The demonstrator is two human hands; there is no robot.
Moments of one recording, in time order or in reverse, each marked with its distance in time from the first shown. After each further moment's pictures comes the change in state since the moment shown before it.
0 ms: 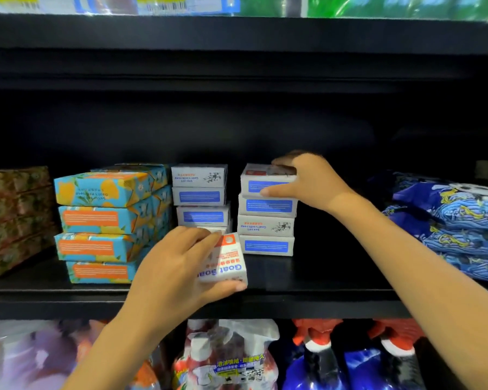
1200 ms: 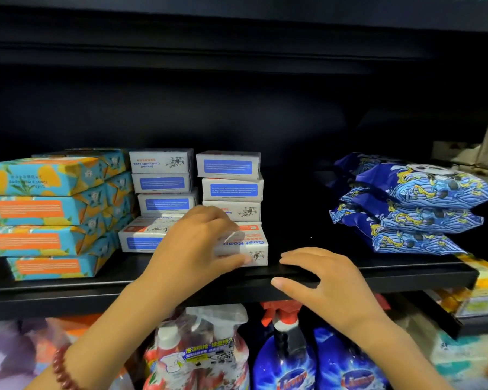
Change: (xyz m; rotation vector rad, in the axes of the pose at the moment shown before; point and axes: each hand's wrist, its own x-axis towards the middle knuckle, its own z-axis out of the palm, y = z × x) left_hand 0.040 0.035 0.034 -0.264 -0.140 0.033; right_hand -0.173 0.017 0.023 0.068 -0.041 0.184
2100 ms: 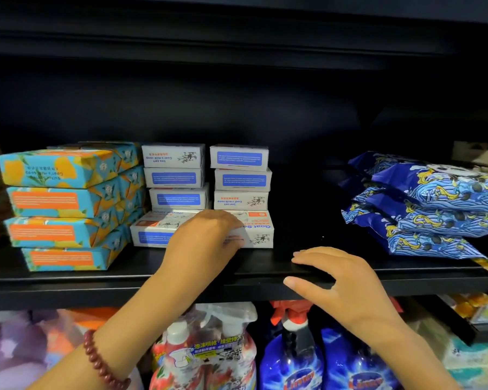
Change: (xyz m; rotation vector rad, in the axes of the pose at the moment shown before) left_hand 0.001 -0.008 0.012 0.075 0.025 -0.170; right_hand 0.000 -0.004 0.000 0.025 0.000 0.033
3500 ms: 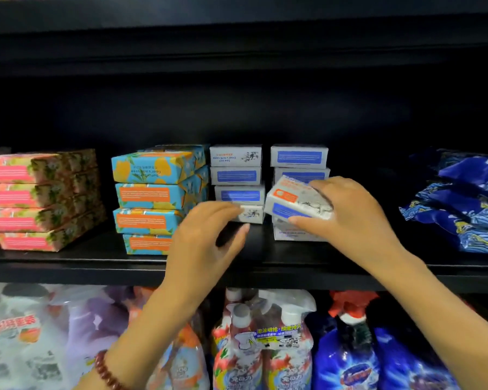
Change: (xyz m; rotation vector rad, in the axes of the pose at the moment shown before) left_hand -0.053 -0.057 -0.044 -0.078 0.429 0.128; right_hand 0.068 -0.081 0.011 -0.159 0.156 -0.130
